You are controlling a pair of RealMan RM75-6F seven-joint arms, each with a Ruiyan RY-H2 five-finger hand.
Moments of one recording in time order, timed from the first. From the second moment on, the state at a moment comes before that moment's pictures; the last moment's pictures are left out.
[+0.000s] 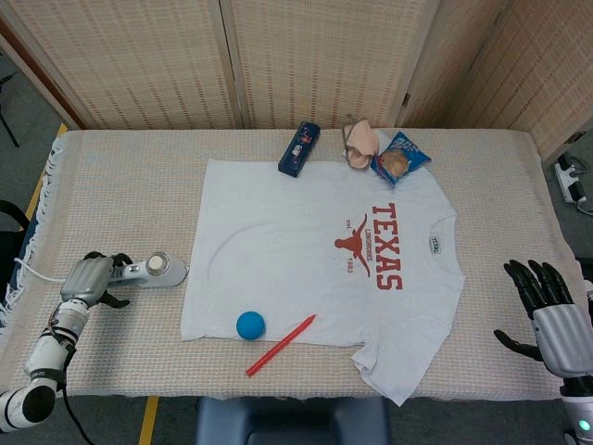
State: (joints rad) left arm -0.55 -1.19 -0.15 -1.56 0.89 0.87 0.28; right arm 0.06 -1.08 0.03 -1.57 -1.64 1.58 0.07
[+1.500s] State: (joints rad) left arm -0.57 -1.64 -0.19 -0.98 1.06 1.02 0.12; right arm 0.04 -1.08 0.02 -1.54 -1.62 1.57 0.10
